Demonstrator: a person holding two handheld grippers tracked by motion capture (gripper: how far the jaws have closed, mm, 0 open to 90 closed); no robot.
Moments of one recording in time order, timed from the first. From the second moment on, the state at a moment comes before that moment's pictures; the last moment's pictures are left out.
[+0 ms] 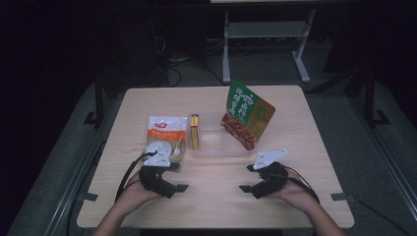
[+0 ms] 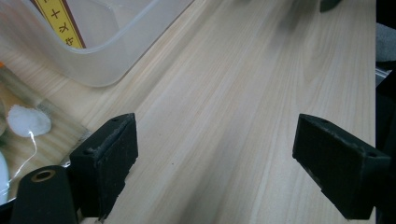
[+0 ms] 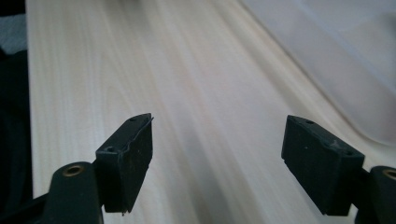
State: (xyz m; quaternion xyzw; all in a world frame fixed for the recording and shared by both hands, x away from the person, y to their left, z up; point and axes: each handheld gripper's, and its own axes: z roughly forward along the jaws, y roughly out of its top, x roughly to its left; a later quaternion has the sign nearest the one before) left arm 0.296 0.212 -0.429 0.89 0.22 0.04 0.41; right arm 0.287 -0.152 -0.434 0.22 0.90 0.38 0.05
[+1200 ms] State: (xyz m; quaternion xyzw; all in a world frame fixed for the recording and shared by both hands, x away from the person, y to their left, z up) left arm 0.355 0.204 -0.454 0.88 0.32 0.10 0.32; right arm 0.287 -0.152 -0.439 0.23 0.90 0.37 0.05
